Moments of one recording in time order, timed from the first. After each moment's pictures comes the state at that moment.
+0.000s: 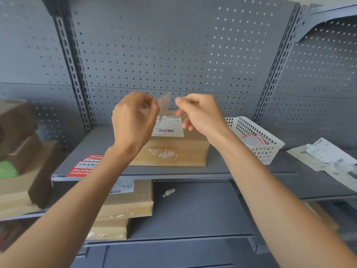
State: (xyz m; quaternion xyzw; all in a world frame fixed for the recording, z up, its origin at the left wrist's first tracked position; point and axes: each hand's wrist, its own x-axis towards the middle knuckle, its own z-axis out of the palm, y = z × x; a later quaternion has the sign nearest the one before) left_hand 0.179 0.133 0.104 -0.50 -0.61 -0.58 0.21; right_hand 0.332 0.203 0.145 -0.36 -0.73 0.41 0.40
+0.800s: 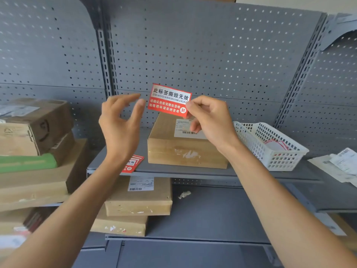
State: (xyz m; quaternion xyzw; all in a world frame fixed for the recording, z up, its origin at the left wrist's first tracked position) left_hand 0.128 0.069 0.096 -0.42 -0.59 -0.67 0.18; right_hand 0.311 0.164 0.138 -0.25 -0.76 0.41 0.44
